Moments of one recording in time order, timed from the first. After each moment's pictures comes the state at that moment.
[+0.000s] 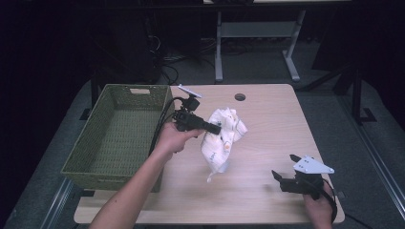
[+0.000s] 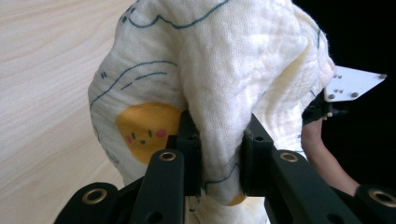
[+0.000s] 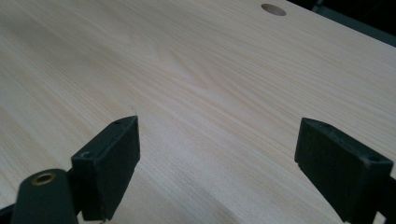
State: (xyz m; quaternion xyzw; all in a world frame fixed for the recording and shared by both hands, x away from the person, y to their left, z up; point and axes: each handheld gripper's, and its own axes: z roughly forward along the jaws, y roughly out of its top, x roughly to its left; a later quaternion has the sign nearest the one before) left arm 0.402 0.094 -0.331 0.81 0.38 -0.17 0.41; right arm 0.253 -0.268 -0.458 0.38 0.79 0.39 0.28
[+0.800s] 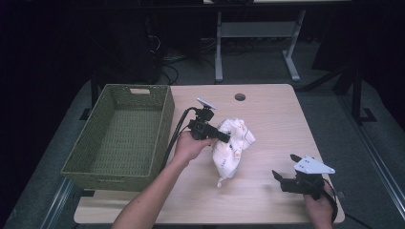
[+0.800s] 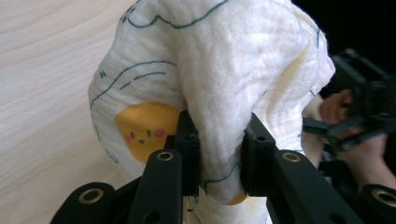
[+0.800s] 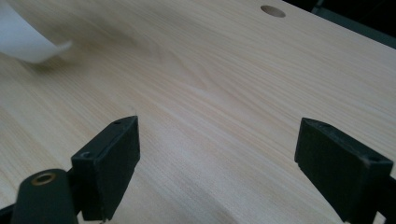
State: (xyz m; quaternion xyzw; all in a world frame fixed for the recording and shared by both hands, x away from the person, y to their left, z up) left arm 0.408 0.058 -0.383 0.82 0.42 -0.13 0.37; right arm 0.252 -0.269 -0.457 0.38 0.79 0.40 0.28
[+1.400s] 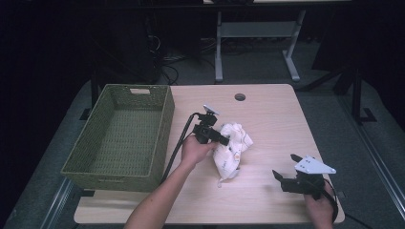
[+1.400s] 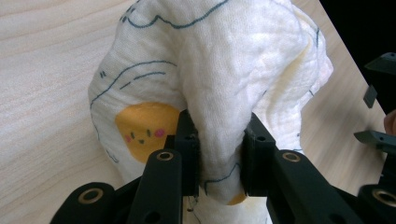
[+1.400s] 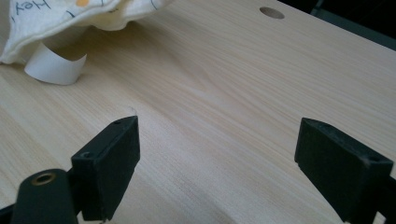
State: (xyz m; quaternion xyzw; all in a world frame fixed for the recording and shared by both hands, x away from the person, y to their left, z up) left arm 0.416 0.046 -0.416 0.82 0.45 -0.10 0.34; right arm 0.252 -0.270 -0.456 0.38 0.79 0.40 0.28
